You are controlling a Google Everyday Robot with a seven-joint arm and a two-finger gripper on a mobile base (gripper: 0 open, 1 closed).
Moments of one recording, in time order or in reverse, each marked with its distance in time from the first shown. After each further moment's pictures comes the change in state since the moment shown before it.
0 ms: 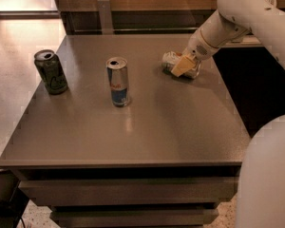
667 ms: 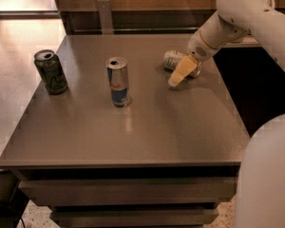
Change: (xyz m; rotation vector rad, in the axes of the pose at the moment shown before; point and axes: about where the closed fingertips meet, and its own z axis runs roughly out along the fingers) arm 0.000 0.002 0.005 -0.008 0.003 -0.001
